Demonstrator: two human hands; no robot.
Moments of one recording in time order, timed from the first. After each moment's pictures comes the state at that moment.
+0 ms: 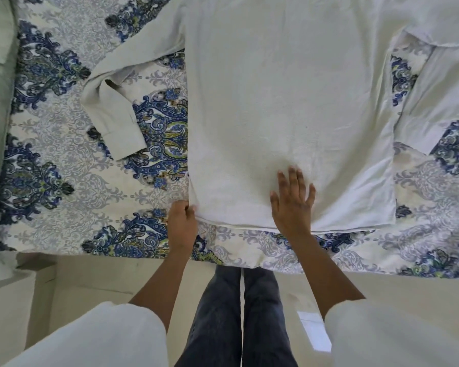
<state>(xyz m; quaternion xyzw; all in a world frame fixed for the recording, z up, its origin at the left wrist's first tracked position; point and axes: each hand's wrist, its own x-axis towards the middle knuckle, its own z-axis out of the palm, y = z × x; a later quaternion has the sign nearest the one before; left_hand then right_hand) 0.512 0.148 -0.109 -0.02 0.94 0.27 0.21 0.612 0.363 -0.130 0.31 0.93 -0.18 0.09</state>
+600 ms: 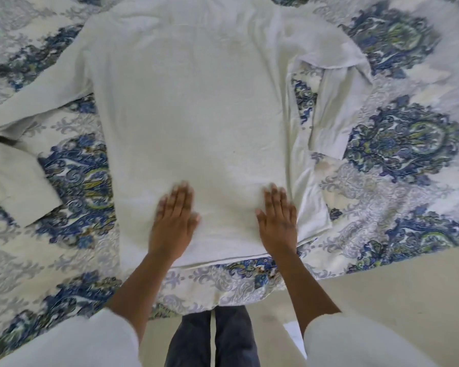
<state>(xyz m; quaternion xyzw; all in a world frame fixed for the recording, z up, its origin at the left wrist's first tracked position) 0.486 0.257 -0.146 0.45 0.88 -0.01 0.15 0.660 0.431 -0.148 0.41 0.89 -0.16 0.05</state>
